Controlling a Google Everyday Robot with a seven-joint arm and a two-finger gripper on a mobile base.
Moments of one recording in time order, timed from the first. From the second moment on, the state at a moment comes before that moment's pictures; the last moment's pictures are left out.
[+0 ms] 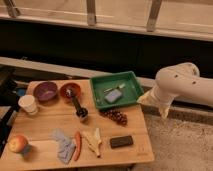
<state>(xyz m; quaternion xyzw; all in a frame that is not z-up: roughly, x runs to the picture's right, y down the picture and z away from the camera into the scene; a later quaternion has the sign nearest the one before) 0.233 0.092 0.674 -0.13 0.21 0.87 0.42</state>
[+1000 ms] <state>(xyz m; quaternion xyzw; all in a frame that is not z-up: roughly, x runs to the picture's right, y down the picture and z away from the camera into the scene) 0.201 0.087 0.675 -0.13 0.23 0.84 0.47</state>
